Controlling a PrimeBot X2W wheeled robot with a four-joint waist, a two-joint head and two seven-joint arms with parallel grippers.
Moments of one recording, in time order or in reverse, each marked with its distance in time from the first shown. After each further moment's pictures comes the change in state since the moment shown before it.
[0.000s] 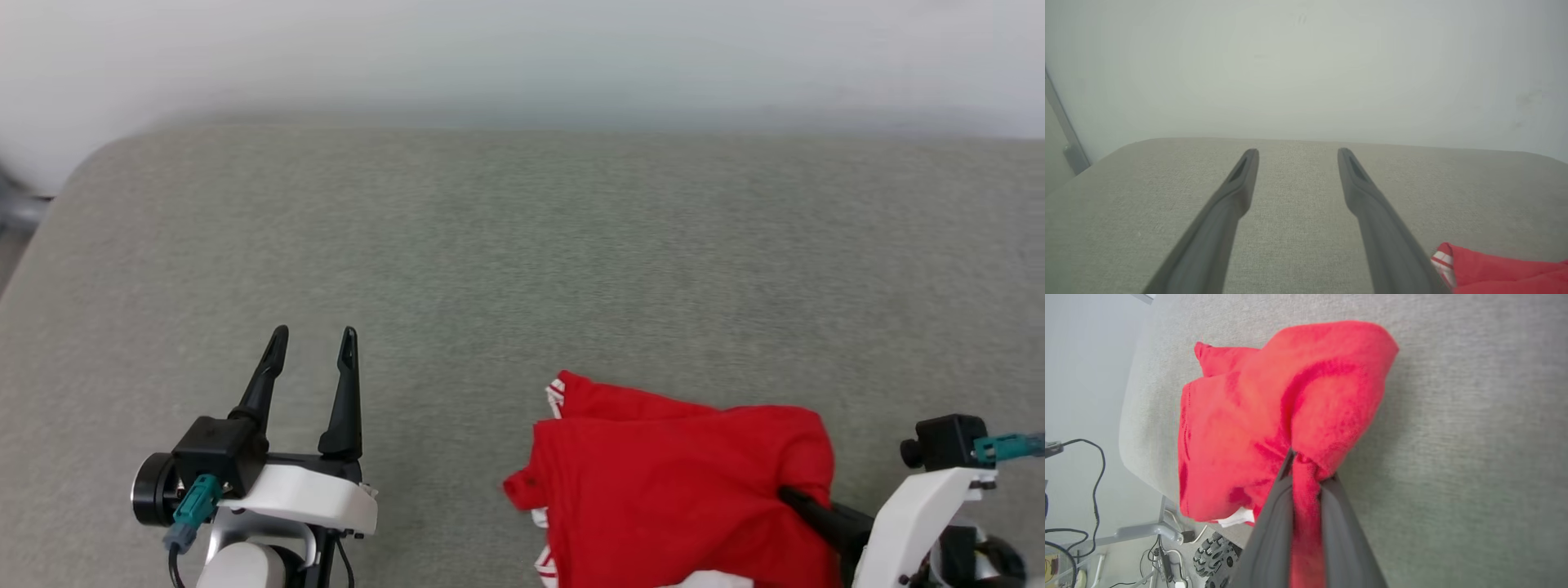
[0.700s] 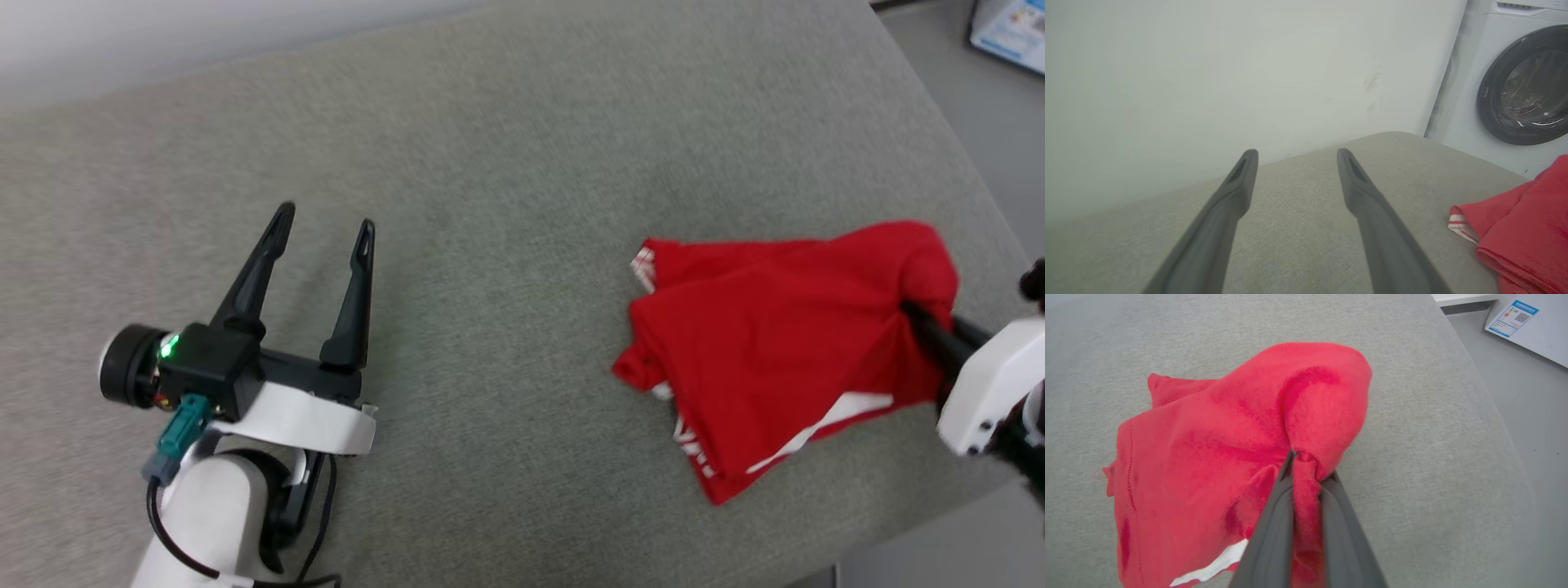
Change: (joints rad) left arm -0.144 0.073 -0.045 -0.133 0.076 -0.053 0.057; right arm -0.285 -0.167 -0.020 0.081 -0.254 0.000 -0.187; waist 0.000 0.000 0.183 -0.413
